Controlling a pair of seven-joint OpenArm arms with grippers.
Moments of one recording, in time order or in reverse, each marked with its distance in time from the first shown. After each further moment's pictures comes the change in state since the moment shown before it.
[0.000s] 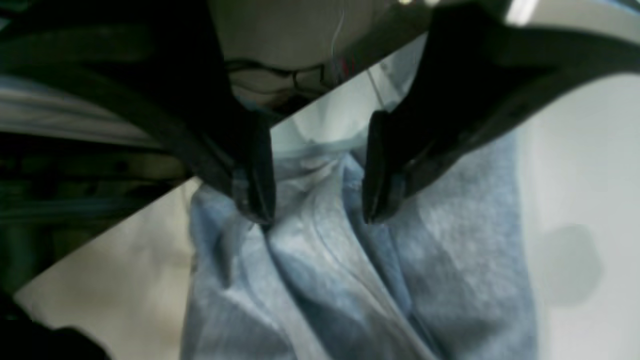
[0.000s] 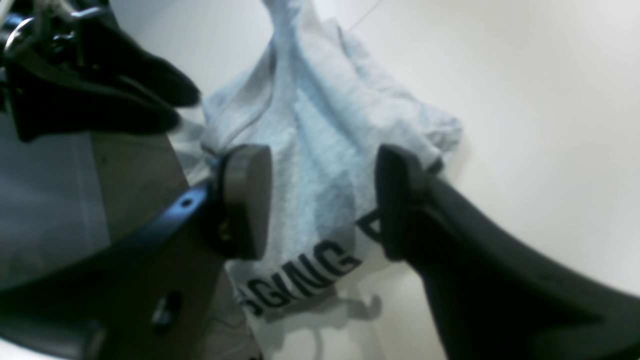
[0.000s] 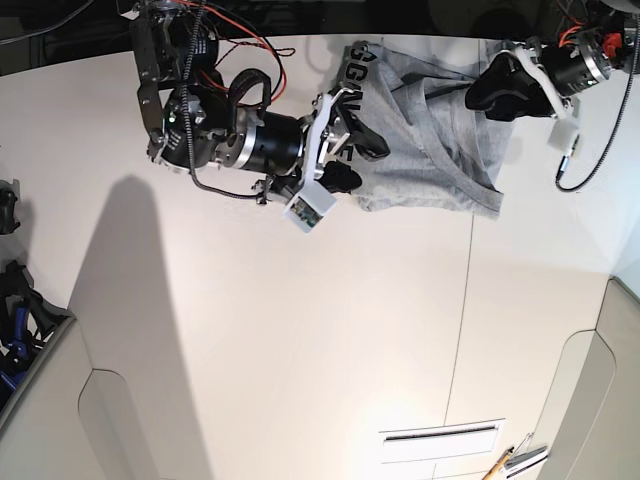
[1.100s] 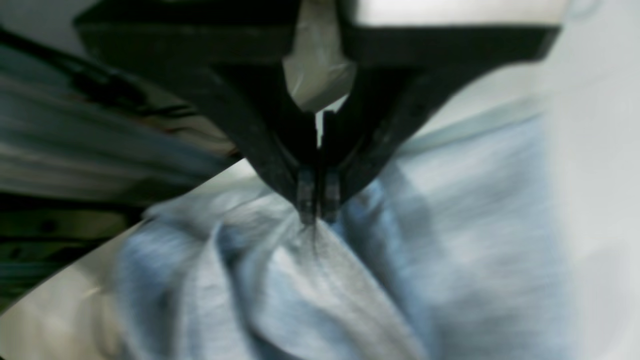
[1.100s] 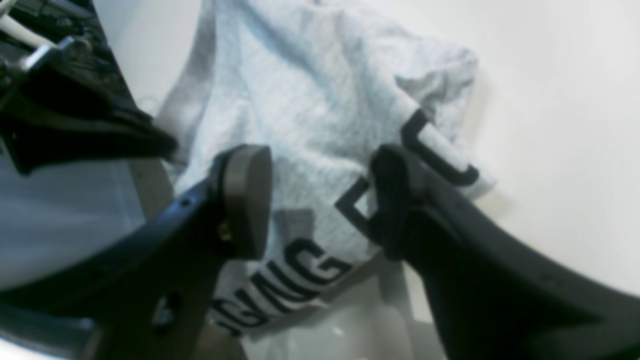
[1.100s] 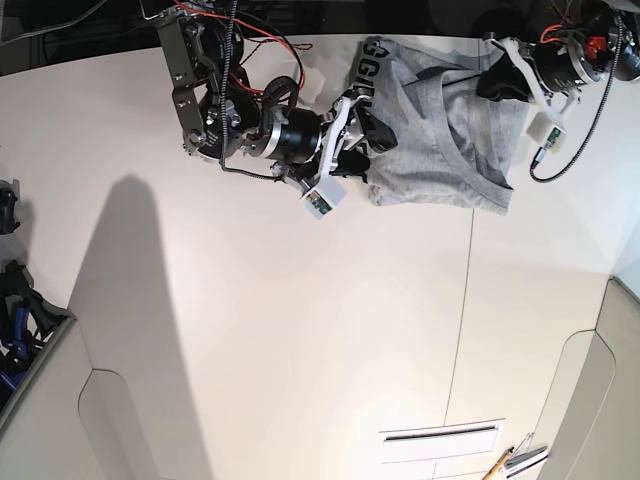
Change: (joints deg) left arm 0.3 -3.9 3.2 0.0 9.7 0.0 0.8; right arm 0.2 -3.5 0.0 -14.9 -3.4 -0.8 7.6
